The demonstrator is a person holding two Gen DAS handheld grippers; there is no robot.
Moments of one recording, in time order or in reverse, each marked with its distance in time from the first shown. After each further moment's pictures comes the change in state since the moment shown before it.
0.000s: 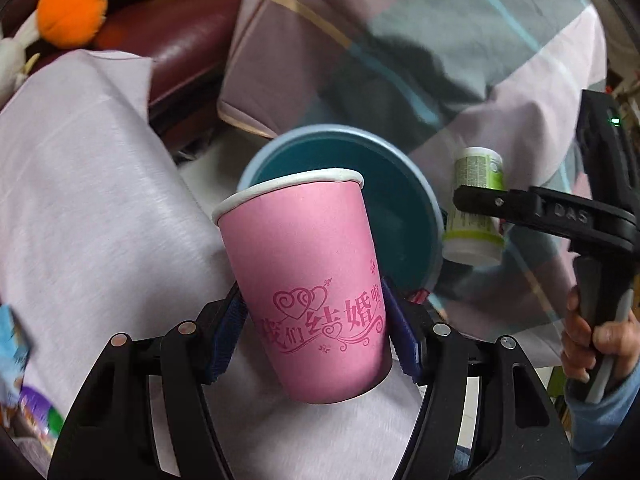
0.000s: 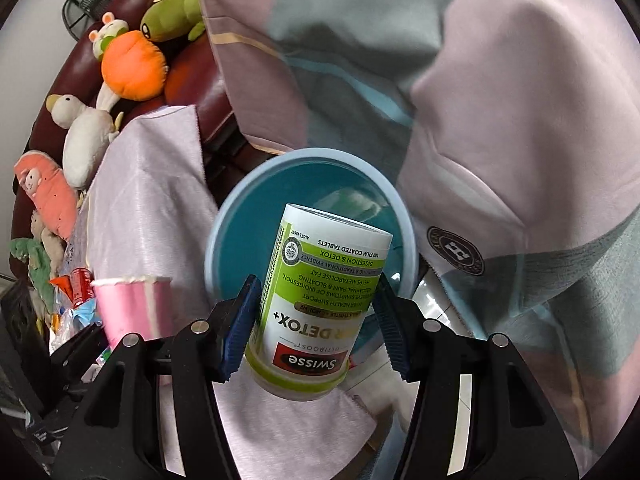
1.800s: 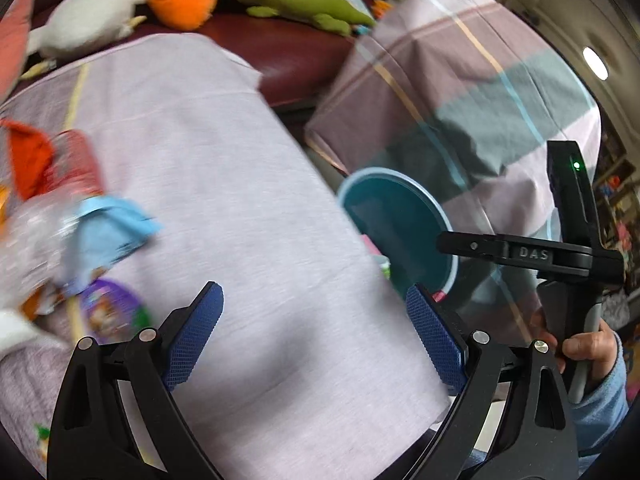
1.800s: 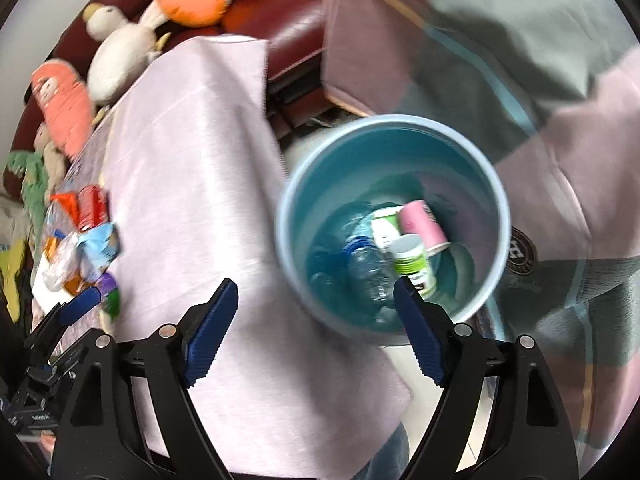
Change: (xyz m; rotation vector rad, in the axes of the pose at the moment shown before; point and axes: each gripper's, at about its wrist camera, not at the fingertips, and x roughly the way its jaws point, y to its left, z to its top) left arm -0.116 0.097 -0.091 -0.264 -0.218 0.003; right arm 0.009 0.120 -0.036 -0.258 0.110 -0.028
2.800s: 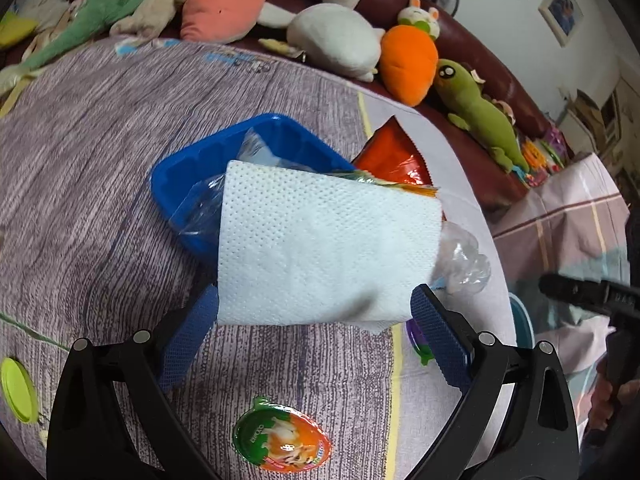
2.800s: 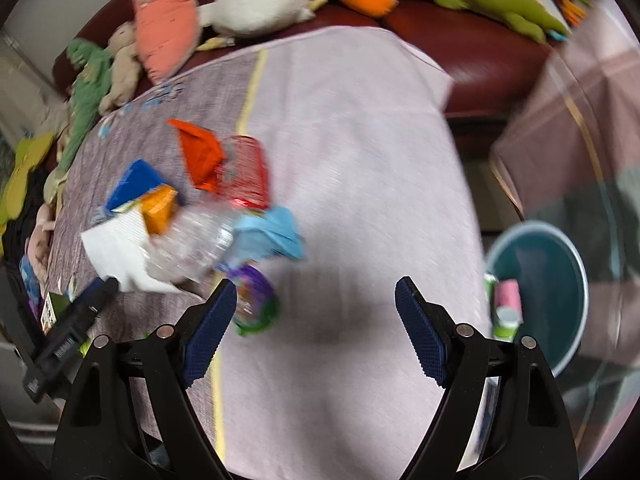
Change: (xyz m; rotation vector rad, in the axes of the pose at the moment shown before) left arm -0.122 0.209 -0.075 -0.493 -0.274 0.276; right arm 0.010 0.244 0.005 -0.393 0.007 0.036
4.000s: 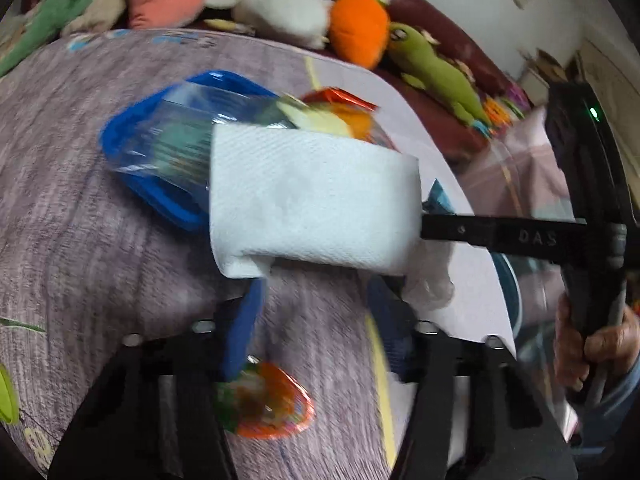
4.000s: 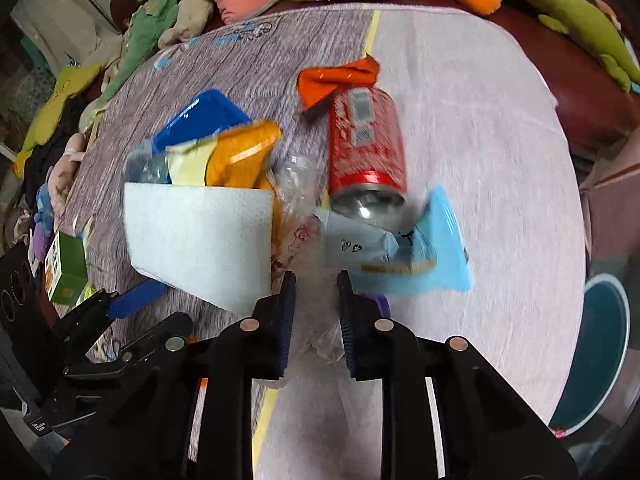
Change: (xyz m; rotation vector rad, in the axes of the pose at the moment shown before) left arm 0.001 -0.022 -0.041 0.154 0.096 -0.136; right arm 0.062 0.076 -0.007 -0.202 0.087 0.120
